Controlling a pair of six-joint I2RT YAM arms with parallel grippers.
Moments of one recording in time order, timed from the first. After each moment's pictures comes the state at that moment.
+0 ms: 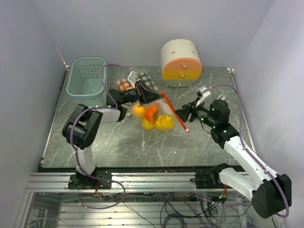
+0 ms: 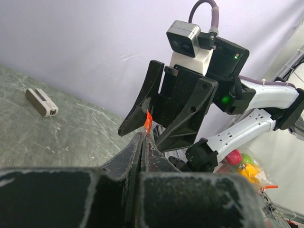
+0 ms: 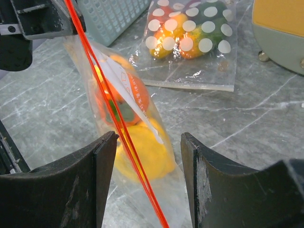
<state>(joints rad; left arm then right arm) -0.48 1.85 0.96 1.51 0.95 -1.05 0.35 0.94 0.63 0.12 -0.44 0.16</state>
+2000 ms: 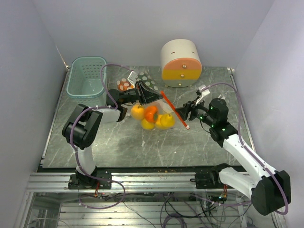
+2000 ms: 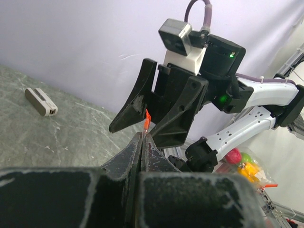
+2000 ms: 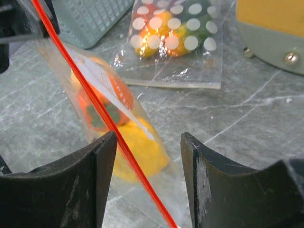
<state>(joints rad) -0.48 1.85 0.96 1.51 0.95 -1.05 0.35 0.99 0.64 0.12 -0.39 0.14</state>
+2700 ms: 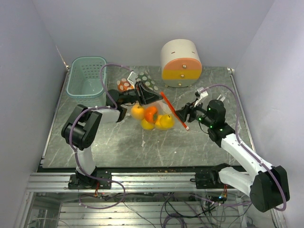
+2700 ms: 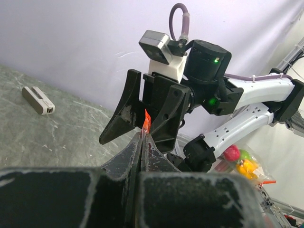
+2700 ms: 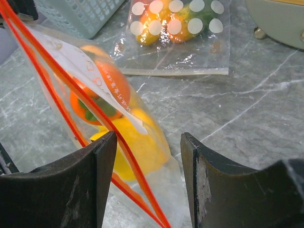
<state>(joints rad) -0.48 1.84 0.95 1.51 0.96 -1.05 0.34 1.02 0.59 0.17 -0.41 0.18</state>
